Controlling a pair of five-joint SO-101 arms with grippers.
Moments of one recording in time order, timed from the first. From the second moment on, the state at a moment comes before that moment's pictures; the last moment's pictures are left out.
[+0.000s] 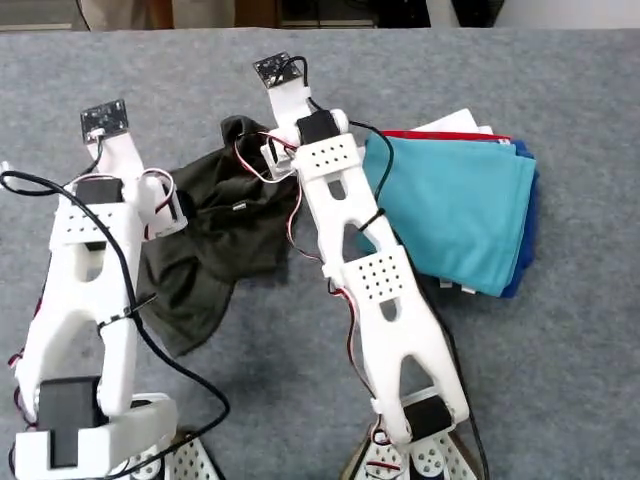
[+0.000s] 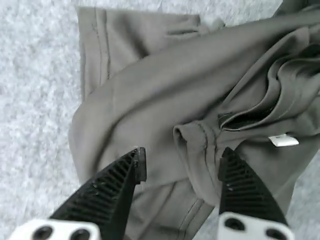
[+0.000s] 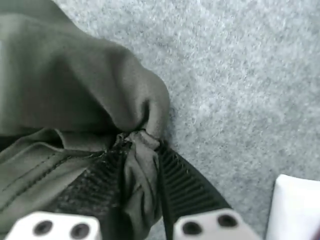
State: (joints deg) left arm -8.4 -13.6 27.2 61.4 3.5; right arm -23.7 73.6 -79.2 80.9 -3.2
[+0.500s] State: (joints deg) left arm -5.0 -2.2 20.4 59.6 -12.8; right arm -23.7 73.6 -79.2 80.9 -3.0
